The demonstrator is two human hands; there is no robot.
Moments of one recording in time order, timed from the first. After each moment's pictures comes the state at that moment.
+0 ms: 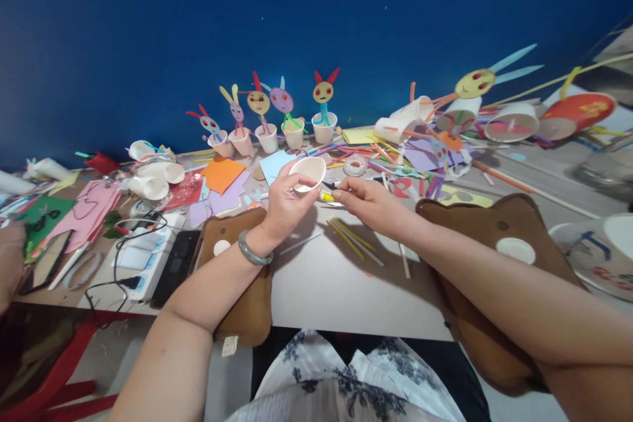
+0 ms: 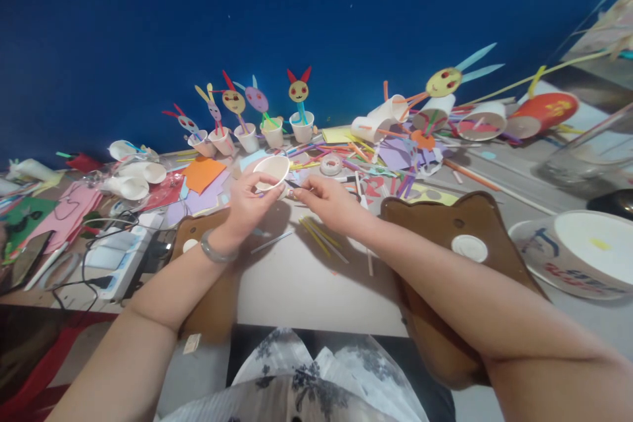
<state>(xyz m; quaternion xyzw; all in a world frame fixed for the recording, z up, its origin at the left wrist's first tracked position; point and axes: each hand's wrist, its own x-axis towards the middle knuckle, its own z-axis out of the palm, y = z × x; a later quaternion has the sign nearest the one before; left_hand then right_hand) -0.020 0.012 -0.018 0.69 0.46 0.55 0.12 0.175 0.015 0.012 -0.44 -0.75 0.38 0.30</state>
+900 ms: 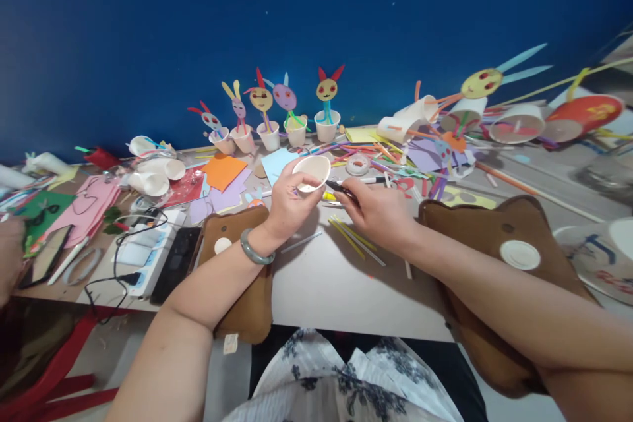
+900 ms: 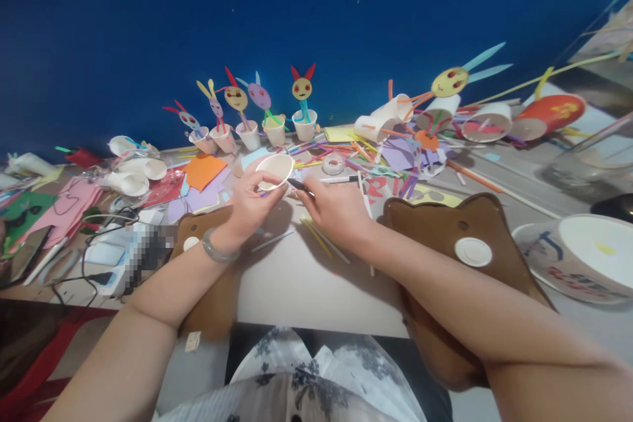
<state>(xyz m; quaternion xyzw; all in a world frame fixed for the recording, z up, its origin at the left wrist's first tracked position) -0.021 0.010 -0.017 0.71 0.47 0.52 0.10 0.175 0.005 0.006 -0.50 -0.82 0.12 0.26</state>
